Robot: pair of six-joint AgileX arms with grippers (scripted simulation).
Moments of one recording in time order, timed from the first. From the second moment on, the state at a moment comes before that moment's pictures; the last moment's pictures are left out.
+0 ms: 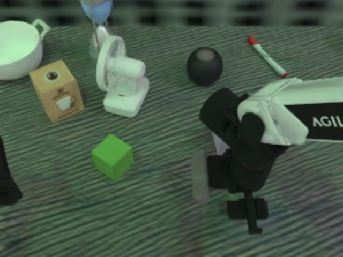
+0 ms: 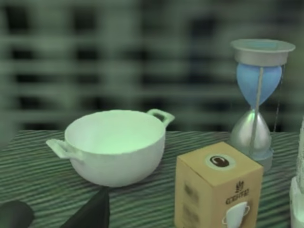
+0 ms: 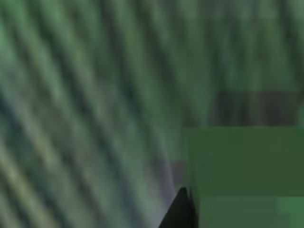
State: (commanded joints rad) left arm 0.00 0.00 0.00 0.00 0.00 0.00; right arm 0.69 1.96 1.17 -0.77 -0.02 -0.87
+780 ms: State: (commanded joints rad) left arm 0.00 0.00 0.00 0.00 0.00 0.00; right arm 0.69 1.96 1.17 -0.77 -0.02 -0.87
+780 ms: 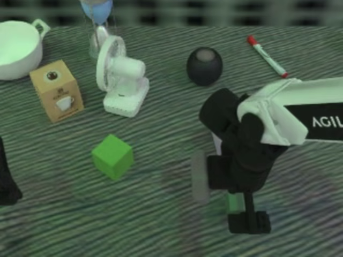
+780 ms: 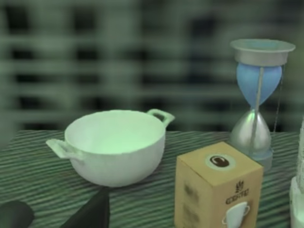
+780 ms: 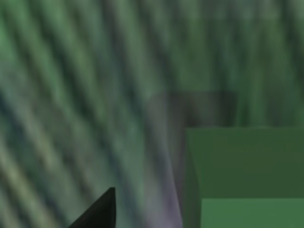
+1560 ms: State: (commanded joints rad) left arm 0.00 0.00 0.00 0.00 0.00 0.00; right arm 0.69 1.85 1.32 -1.03 -0.02 -0.88
